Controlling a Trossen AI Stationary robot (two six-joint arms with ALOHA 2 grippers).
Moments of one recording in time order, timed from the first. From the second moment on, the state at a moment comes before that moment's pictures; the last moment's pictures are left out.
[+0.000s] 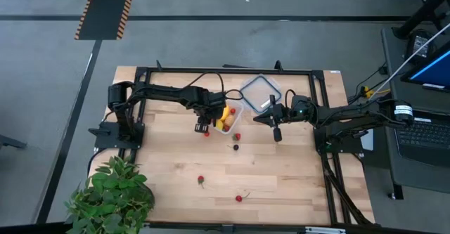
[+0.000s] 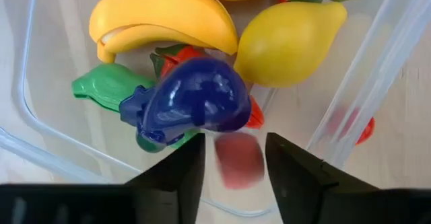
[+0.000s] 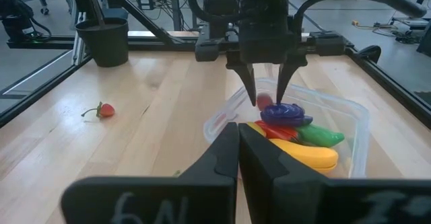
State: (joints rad) left arm 0.22 1.81 1.28 -0.81 -0.09 0.35; right arm -0.23 1.15 0.31 0.65 -0.28 -0.06
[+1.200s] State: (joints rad) left arm -0.03 1.37 0.94 -0.26 -0.24 -0.01; right arm -0.23 1.15 0.31 0.66 -0.28 -0.05
